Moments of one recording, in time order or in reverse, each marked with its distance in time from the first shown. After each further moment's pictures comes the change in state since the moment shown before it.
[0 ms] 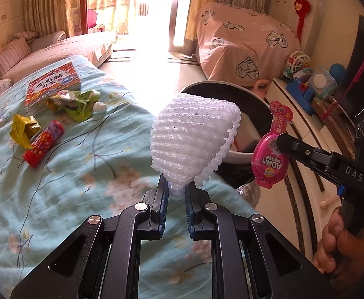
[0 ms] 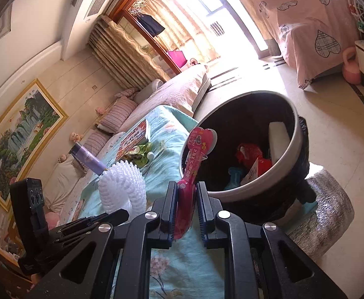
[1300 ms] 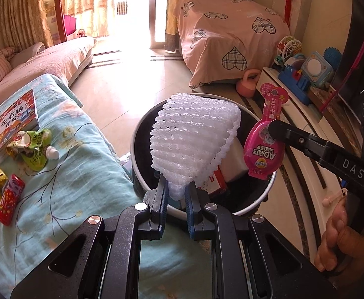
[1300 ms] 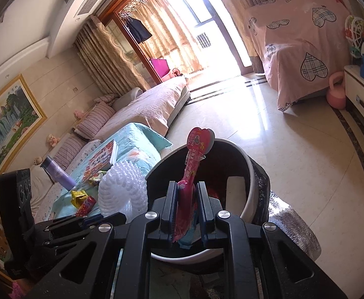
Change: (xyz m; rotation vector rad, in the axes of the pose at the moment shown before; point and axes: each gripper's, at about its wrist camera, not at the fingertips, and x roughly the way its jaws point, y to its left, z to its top) left arm 0.064 -0.053 0.063 0.109 0.048 -0.019; right arm 0.014 -0.034 0.061 -0.068 -0.036 -0.144
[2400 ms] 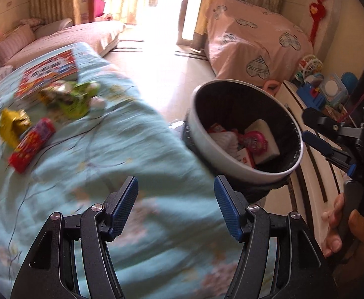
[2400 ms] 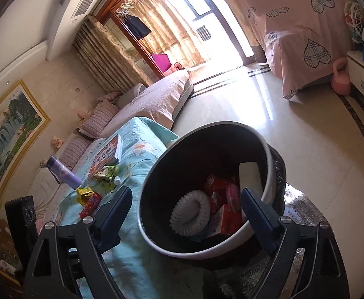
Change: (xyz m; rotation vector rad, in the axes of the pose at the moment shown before) left arm -0.027 0.066 -0.058 -0.195 -0.004 0.043; right arm 0.007 0.011 -0.014 0.054 0.035 0.061
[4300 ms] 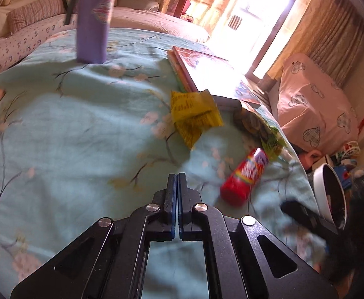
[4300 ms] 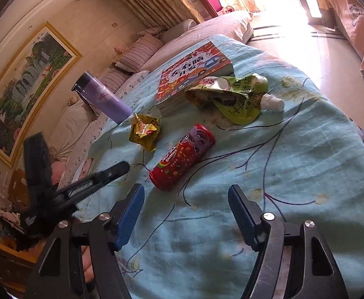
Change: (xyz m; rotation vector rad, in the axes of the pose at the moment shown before) left arm -0.043 0.288 -0.021 -0.418 -0.077 0.100; right arm 0.189 0.214 -0.080 -0.122 0.355 0.175
